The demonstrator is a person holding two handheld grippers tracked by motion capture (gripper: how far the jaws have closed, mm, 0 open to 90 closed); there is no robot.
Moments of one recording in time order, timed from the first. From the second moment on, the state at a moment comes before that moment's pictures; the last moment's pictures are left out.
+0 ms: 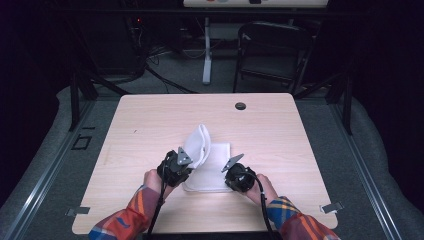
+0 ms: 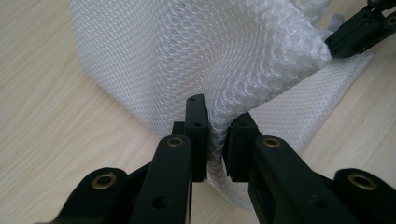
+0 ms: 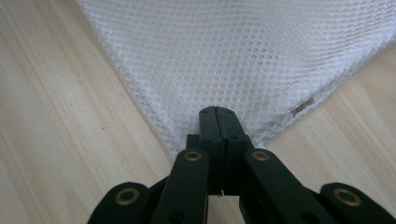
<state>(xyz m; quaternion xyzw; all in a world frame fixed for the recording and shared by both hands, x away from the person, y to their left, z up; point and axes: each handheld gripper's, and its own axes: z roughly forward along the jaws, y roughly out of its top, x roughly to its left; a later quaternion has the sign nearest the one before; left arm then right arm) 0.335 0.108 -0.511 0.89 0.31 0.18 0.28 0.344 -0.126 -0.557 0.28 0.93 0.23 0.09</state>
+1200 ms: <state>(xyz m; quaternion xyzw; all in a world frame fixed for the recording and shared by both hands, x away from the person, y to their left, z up) 0.337 0.129 -0.521 0.88 0.35 0.16 0.27 0.341 -0.119 -0.556 0.28 0.93 0.24 0.09</state>
